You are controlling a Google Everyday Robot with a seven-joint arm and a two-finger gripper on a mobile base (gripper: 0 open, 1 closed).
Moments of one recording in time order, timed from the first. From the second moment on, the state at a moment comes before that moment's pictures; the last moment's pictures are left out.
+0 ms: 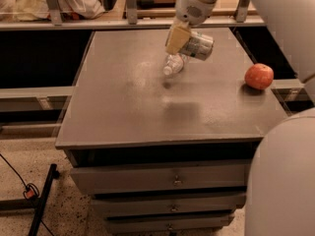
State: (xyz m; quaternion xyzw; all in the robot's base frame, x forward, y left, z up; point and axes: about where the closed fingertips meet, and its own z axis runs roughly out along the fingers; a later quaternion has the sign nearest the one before) arm 0.680 -0.060 0.940 -0.63 0.75 0.04 0.22
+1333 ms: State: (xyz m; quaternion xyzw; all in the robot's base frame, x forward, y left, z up) arm 0.620 -0.113 0.980 -0.54 0.63 0.35 0.44
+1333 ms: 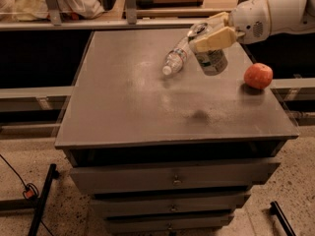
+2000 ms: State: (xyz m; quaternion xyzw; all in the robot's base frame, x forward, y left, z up) arm 0.621 -0.106 0.979 -0.52 0.59 0.40 0.47
